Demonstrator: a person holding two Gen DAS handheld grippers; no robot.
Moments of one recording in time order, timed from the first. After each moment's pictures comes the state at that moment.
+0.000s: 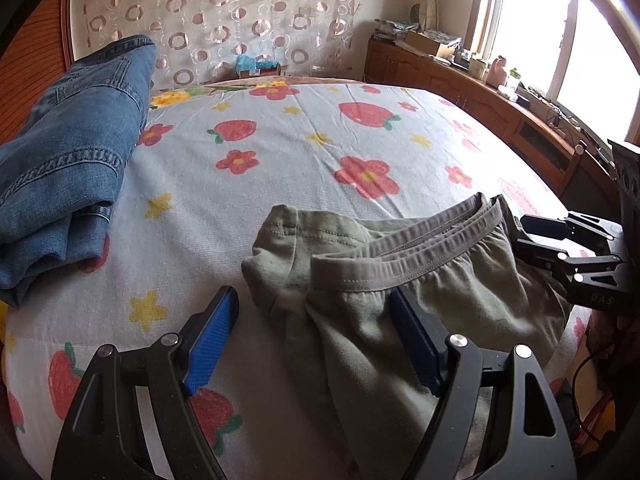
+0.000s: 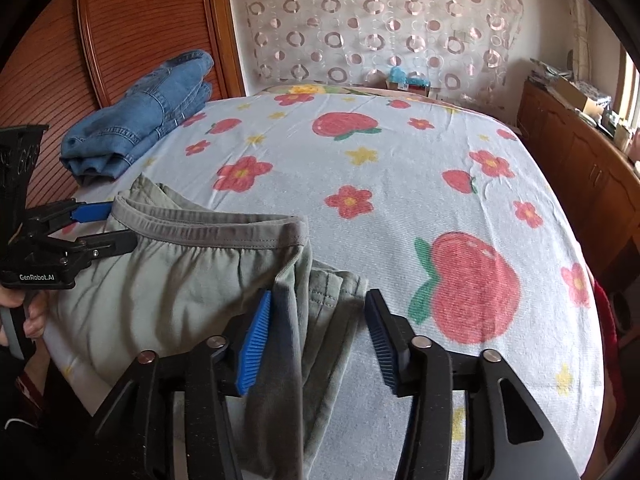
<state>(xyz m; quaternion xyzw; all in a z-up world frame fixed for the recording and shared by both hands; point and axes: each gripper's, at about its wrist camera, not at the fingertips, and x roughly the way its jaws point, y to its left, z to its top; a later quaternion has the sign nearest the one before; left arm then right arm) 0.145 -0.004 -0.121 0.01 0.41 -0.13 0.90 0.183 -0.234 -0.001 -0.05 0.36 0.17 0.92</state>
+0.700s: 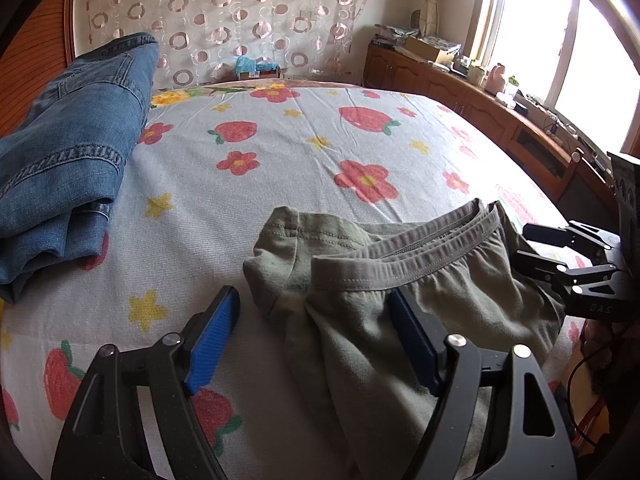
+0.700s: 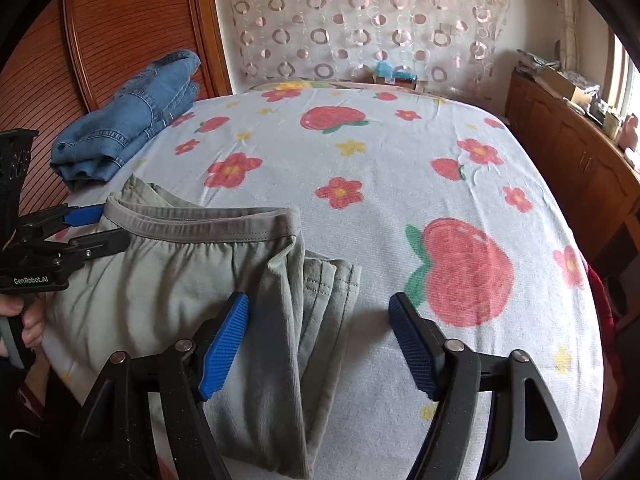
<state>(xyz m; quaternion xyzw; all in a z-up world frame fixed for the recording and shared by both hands) 0.145 0.000 -0.120 0.00 0.41 -0.14 0.90 0.179 -0.237 0.001 -0.04 0.37 0.15 0.92</state>
